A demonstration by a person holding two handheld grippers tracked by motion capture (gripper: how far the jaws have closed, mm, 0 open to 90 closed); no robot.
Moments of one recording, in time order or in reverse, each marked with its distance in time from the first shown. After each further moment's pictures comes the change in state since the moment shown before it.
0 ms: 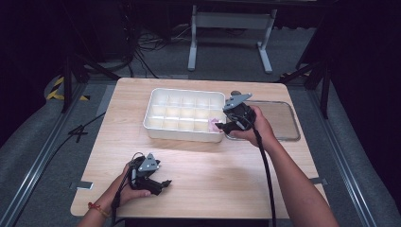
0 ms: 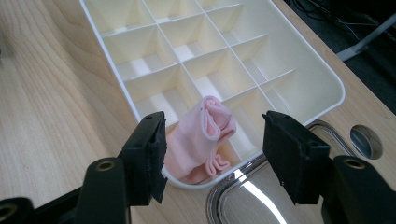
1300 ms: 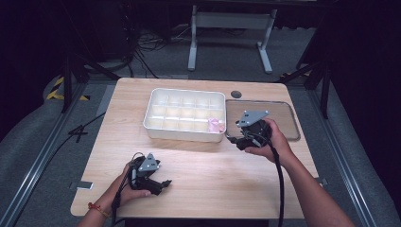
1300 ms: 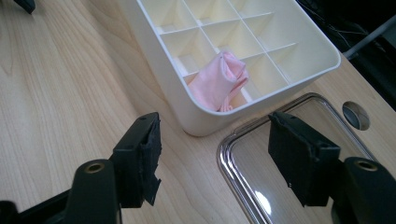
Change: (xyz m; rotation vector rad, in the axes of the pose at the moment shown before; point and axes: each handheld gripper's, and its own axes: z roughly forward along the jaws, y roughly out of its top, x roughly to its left) left arm 0.000 0.000 0.000 0.000 0.001 -0.002; right arm 0.021 -0.044 -0.038 -0.016 -0.015 -0.061
